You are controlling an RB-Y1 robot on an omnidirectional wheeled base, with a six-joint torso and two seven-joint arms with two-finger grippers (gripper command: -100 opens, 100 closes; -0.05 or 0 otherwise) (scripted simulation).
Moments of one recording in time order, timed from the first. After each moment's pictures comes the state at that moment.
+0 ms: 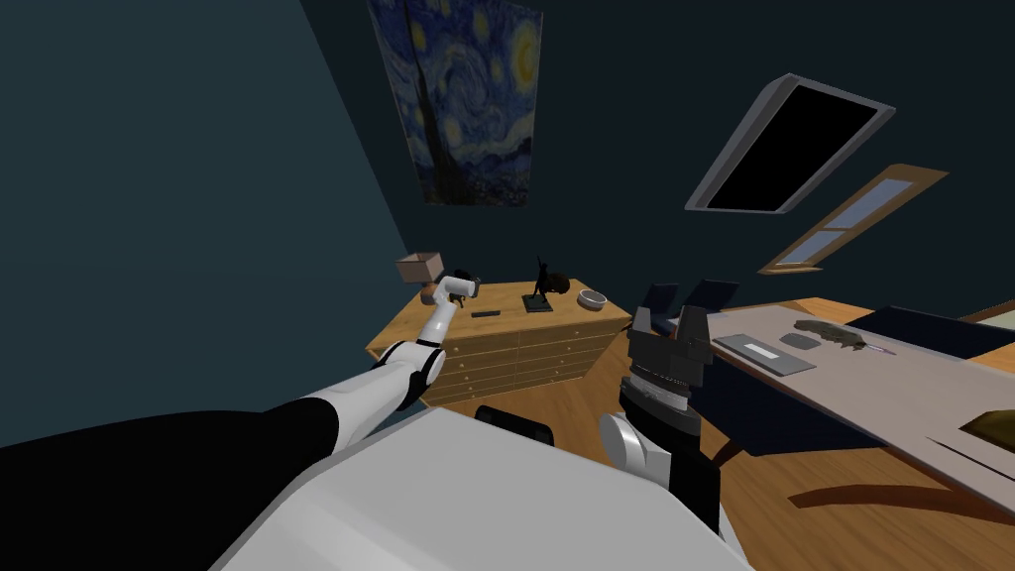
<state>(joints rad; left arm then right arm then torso) -0.65 0.34 0.15 -1.40 0.11 1.07 0.02 0.47 0.02 0.07 -2.31 -0.09 -0.59 0.17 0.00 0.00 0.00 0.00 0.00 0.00</state>
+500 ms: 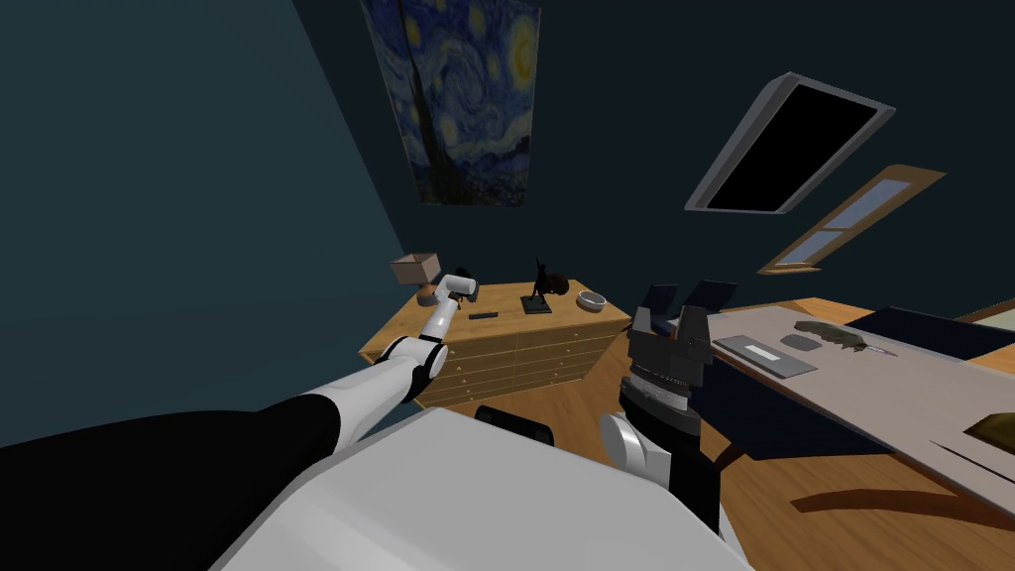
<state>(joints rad) -0.70 0.34 0.17 -1.32 0.11 1.21 0.05 0.47 0.02 0.07 -2.31 -0.09 -0.59 0.17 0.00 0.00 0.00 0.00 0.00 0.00</state>
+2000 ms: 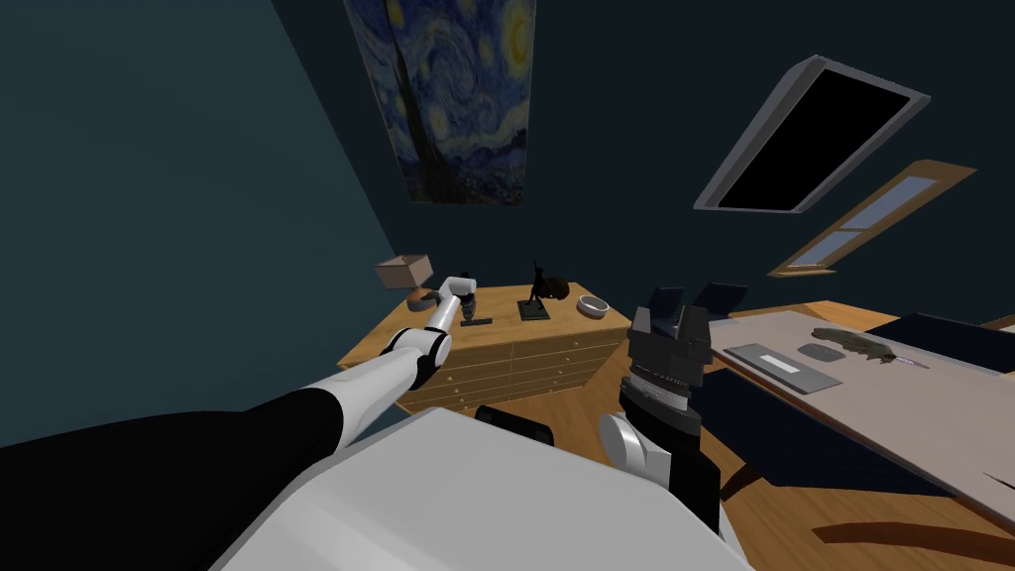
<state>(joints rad) -0.80 0.33 0.23 -1.05 0.13 1.60 0.12 0.47 0.02 0.07 -2.31 -0.09 -0.59 0.17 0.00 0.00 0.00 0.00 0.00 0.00</state>
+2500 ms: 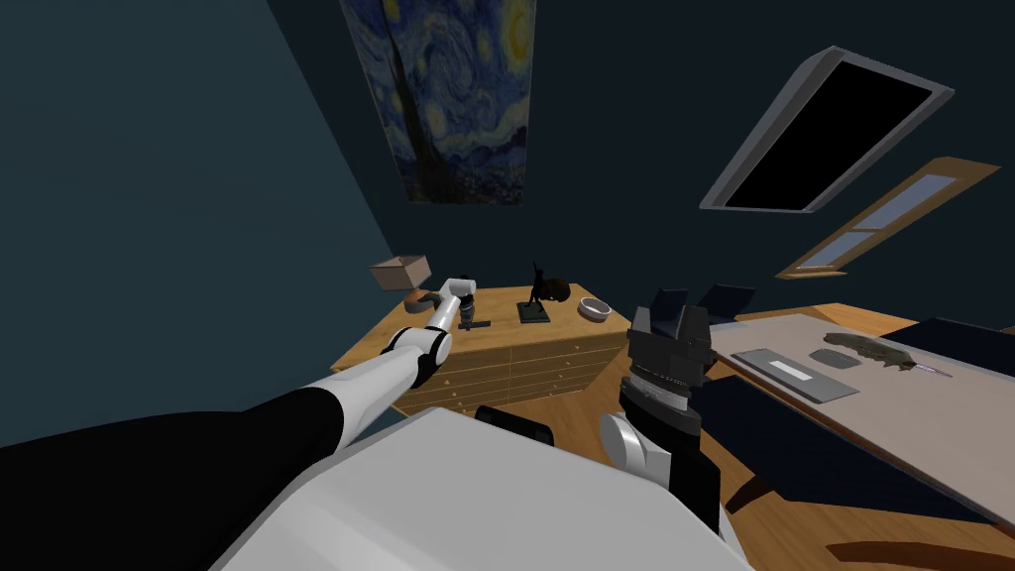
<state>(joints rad) -0.81 0.33 0.25 -0.99 0.13 1.73 0.14 0.47 0.02 0.07 -2.31 -0.09 -0.59 0.17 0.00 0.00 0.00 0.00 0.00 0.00</state>
